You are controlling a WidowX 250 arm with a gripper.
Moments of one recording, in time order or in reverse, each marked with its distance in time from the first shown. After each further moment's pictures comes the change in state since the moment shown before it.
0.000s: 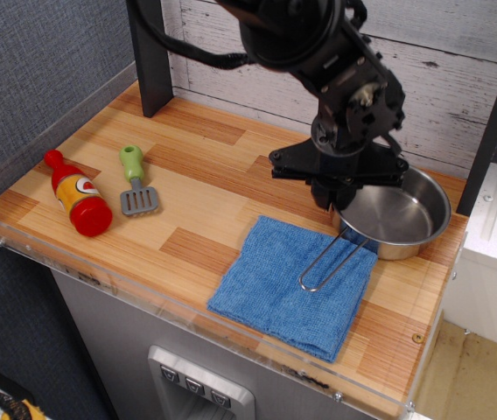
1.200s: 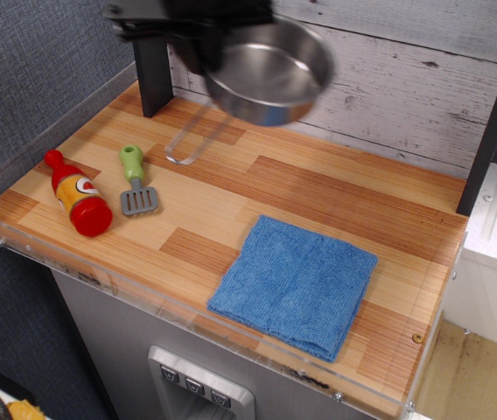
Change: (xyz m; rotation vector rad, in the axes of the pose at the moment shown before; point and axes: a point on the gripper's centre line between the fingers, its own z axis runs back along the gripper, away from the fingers) arm 0.053 0.115 0.118 0.052 -0.147 0.220
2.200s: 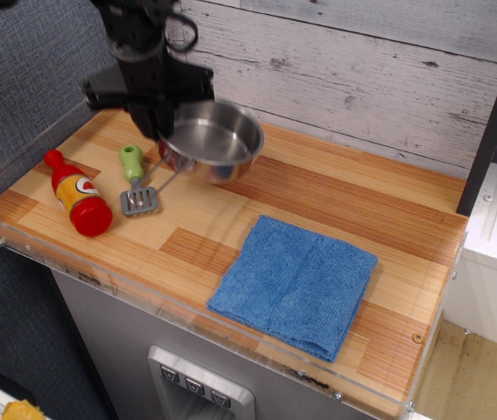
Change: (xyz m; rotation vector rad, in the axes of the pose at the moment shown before) arm -0.018 0.051 -0.094 0.116 0.174 0.018
